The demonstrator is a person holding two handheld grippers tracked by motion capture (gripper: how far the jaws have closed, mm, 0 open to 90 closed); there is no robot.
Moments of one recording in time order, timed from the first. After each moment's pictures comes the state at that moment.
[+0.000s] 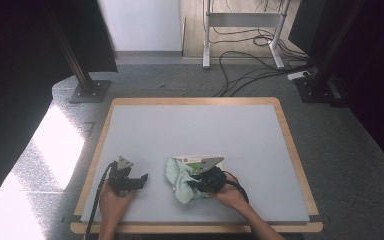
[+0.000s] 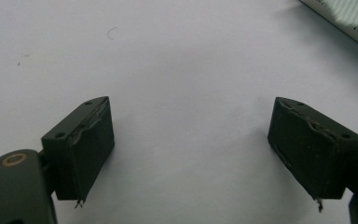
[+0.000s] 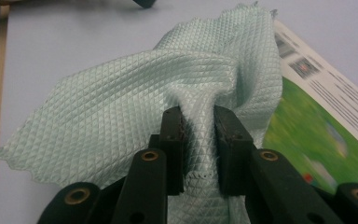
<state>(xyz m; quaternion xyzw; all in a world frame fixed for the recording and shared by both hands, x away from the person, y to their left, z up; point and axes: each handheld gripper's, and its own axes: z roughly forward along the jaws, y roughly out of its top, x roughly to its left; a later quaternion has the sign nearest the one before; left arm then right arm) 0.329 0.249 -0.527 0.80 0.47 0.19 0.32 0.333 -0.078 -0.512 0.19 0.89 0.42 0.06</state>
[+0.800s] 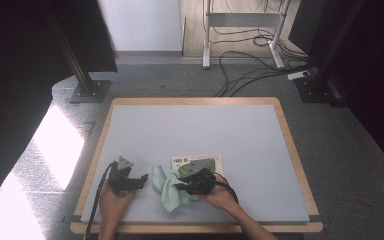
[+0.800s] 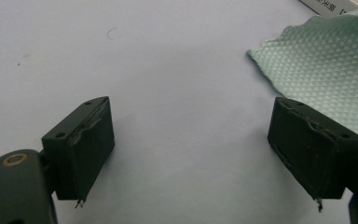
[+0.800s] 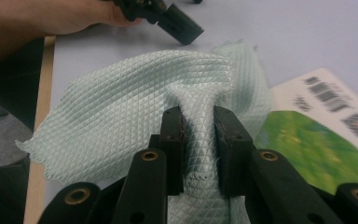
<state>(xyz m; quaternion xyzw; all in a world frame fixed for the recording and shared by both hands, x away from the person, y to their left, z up) 0.329 0.248 -0.527 0.80 0.47 0.19 0.32 0.324 -0.052 -0.501 0.16 0.88 0.45 0.04</state>
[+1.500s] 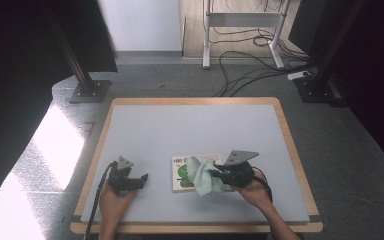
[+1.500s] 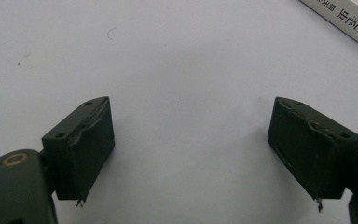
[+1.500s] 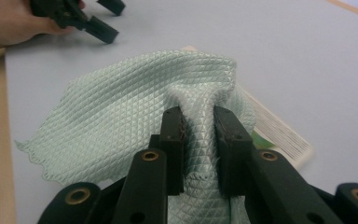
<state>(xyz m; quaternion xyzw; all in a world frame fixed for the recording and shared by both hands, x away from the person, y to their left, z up) 0.329 0.249 -0.527 0.80 0.47 0.19 0.32 0.325 -0.158 -0.470 0.25 0.85 0.46 0.11</state>
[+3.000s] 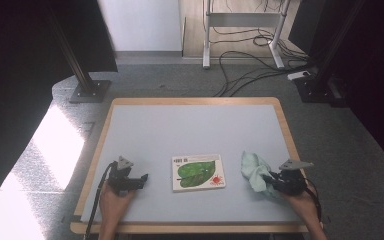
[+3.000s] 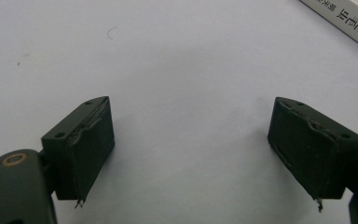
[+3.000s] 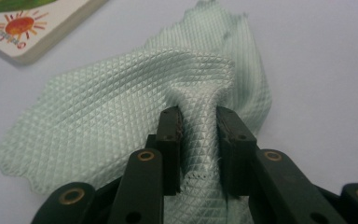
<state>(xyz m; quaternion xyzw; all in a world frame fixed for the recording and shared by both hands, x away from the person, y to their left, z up) 0.329 0.248 -0.527 0.80 0.47 0.19 0.32 0.311 -0.310 -0.520 0.43 0.81 0.37 0.15</state>
